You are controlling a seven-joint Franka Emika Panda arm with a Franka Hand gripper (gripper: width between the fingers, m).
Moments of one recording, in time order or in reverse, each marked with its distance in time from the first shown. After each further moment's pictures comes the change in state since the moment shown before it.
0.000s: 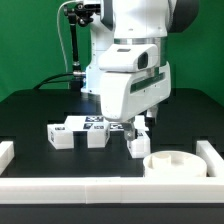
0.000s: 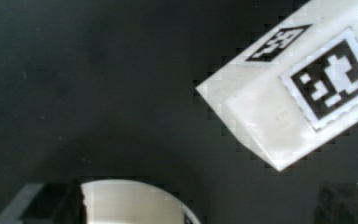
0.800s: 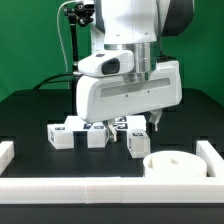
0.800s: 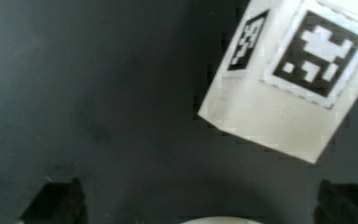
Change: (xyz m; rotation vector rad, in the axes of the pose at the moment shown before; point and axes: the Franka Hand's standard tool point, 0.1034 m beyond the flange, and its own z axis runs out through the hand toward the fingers) arm -0.013 0.006 0.008 0.014 0.014 0.510
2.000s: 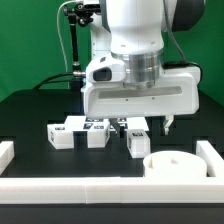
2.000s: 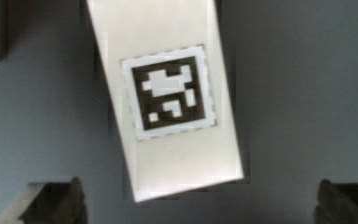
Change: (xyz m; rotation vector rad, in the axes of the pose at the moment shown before) arm -0.005 -0.023 0.007 0.098 -0.232 0.567
